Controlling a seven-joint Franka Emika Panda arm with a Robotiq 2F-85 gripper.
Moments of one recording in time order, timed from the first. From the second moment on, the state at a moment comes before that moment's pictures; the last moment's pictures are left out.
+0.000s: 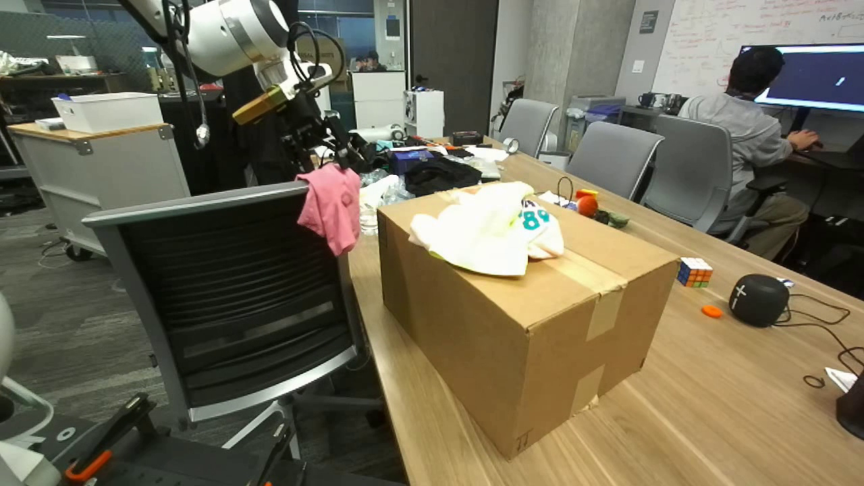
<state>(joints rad) 0.16 0.36 0.01 -1.73 -0.45 1.95 0.54</state>
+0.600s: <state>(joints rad) 0.16 0.36 0.00 -1.72 -0.43 1.95 0.54</state>
